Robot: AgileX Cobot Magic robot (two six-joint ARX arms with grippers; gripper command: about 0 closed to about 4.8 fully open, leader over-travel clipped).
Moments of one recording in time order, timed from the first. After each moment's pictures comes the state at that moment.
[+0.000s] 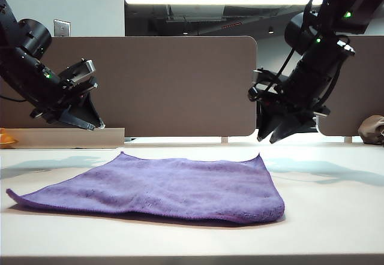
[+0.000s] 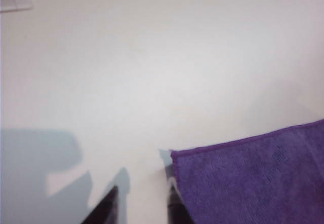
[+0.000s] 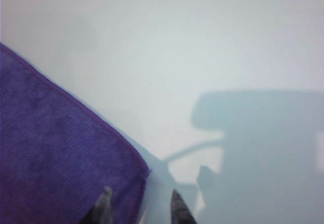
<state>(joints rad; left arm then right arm) -0.03 1.92 1.32 -0.11 0.54 0.10 0.25 1.90 1.34 -0.31 -0.27 -0.03</state>
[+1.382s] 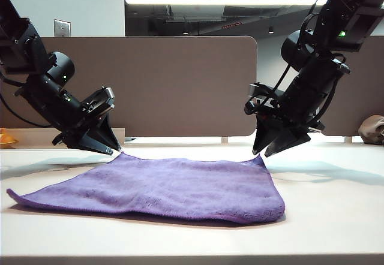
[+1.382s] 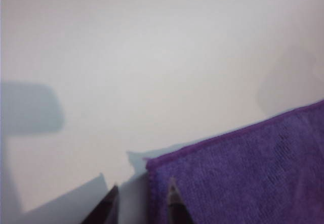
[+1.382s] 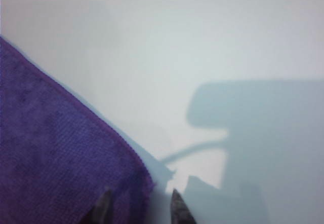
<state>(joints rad) -0.07 2.13 1.51 -0.27 0.63 0.10 0.25 1.97 1.35 -0.28 -0.32 -0.03</state>
